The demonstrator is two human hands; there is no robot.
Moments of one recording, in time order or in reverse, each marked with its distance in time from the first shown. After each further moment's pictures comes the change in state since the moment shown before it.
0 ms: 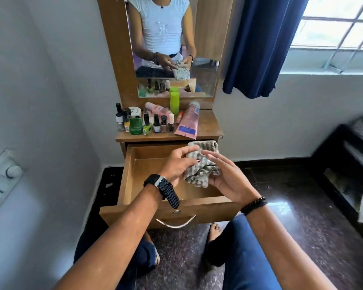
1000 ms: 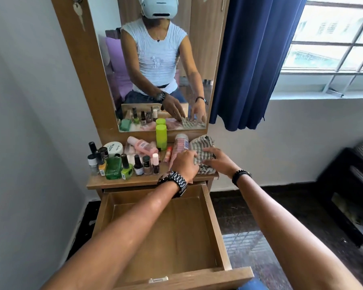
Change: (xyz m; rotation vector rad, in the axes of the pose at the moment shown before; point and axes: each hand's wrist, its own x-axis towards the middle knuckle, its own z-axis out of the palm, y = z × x) left_hand 0.174 0.041 0.031 1.152 0.323 0.424; right_hand 0.203 -0.086 -0.084 -1.195 0.200 -0.108
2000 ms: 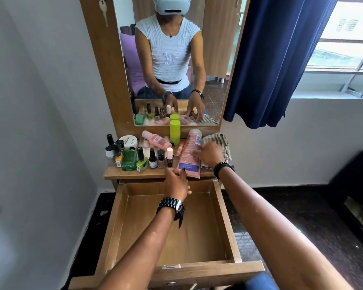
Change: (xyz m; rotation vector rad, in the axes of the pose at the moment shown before) left_hand -0.059 -0.049 0.013 -0.797 0.143 -0.630; right_hand 0.020 -0.050 0.055 -0.066 0.178 0.106
